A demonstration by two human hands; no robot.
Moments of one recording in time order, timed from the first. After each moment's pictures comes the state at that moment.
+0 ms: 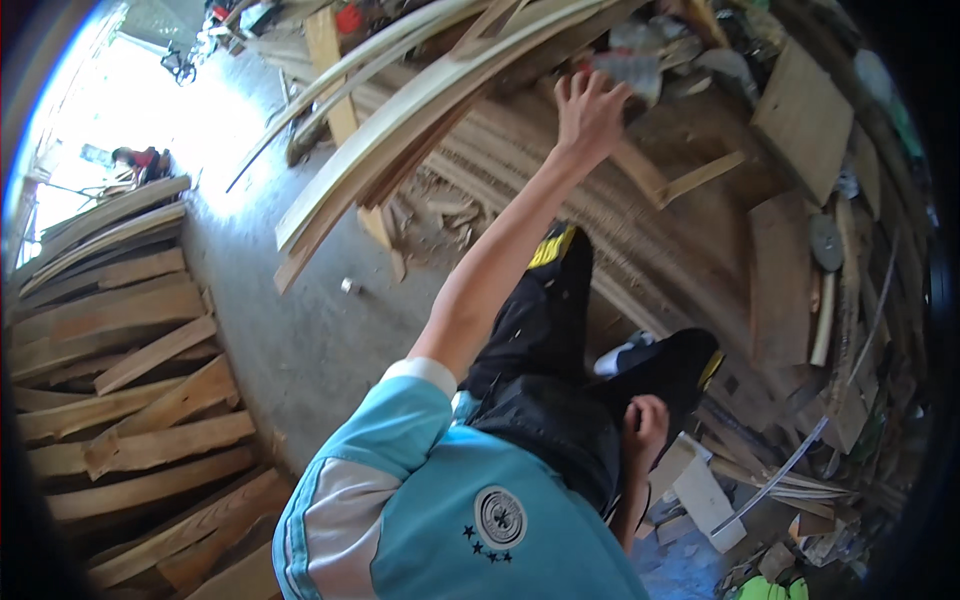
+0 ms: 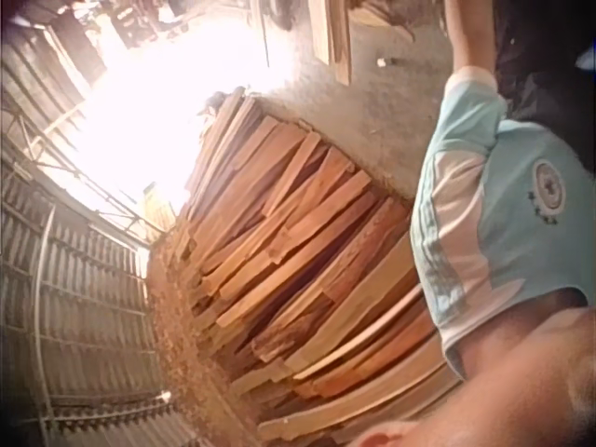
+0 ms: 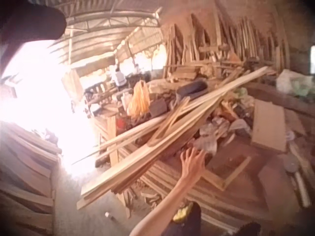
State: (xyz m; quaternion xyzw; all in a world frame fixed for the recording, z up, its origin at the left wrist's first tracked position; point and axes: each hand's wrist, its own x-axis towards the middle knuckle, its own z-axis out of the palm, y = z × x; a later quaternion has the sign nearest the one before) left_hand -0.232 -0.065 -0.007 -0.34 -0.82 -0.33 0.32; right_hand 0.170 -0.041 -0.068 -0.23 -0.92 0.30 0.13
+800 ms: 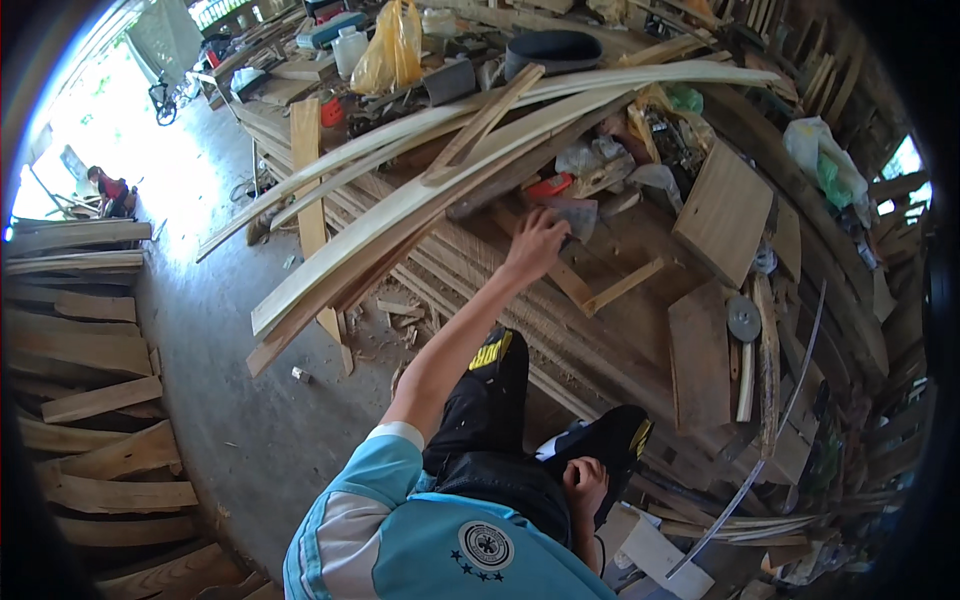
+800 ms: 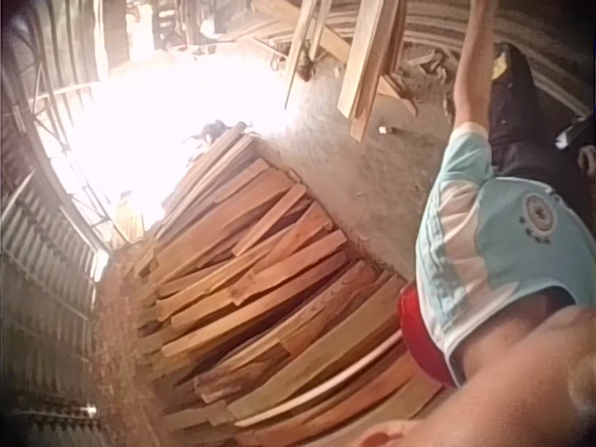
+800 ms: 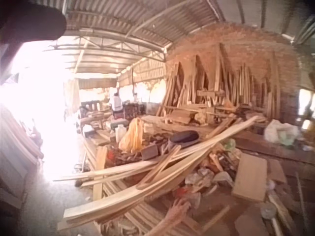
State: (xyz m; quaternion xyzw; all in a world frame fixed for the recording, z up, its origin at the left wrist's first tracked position) left_hand -0.246 -0.057 -0.026 -0.39 -0.85 -0.33 0.16; right_hand 0.145 -0.033 -0.088 -0.24 -0.93 0.22 0.16
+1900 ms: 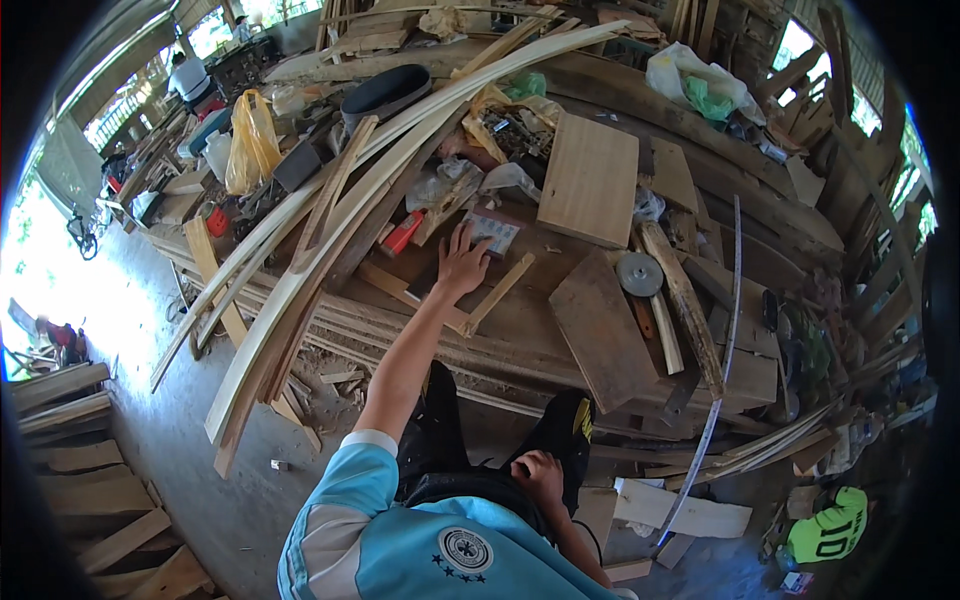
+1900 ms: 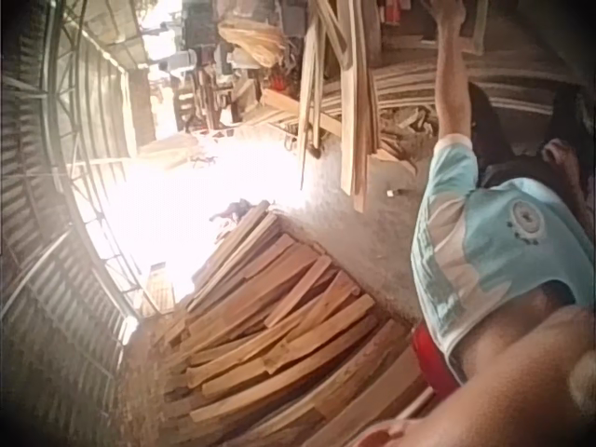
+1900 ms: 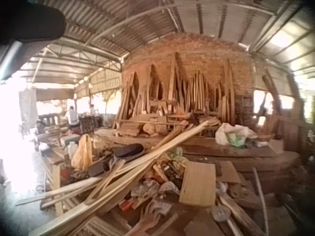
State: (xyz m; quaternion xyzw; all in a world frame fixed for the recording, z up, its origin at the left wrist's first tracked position) left_hand -0.245 0.048 -0.036 -0.45 -0.87 -0.19 0.10; right_hand 0.139 -0.012 -0.089 -0.23 -0.92 0.29 0.16
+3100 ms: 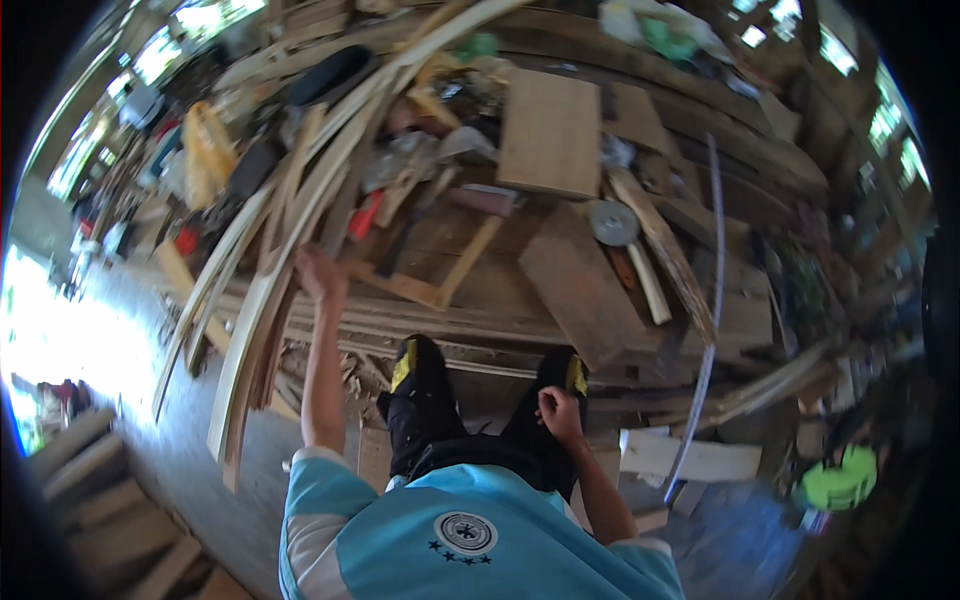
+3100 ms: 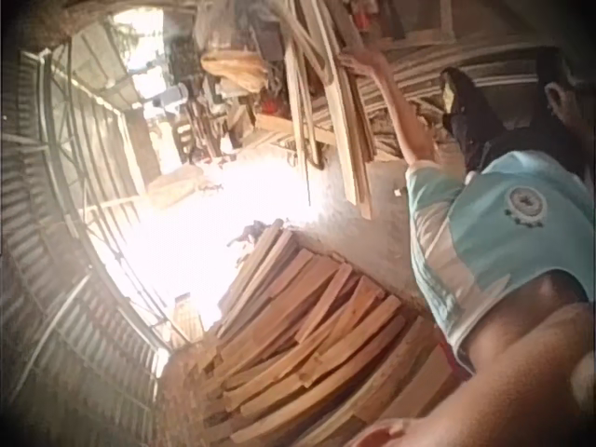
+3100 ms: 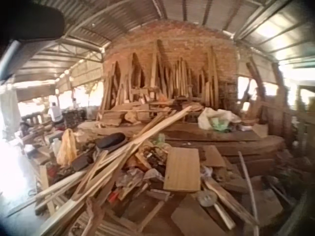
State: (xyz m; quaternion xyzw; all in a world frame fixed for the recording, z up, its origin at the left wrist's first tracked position) left_hand -0.295 -0.102 -0.018 -0.15 -0.95 -0.12 0.26; right_hand 0.133 0.048 -0.119 -0.31 -0.74 0.56 0.21
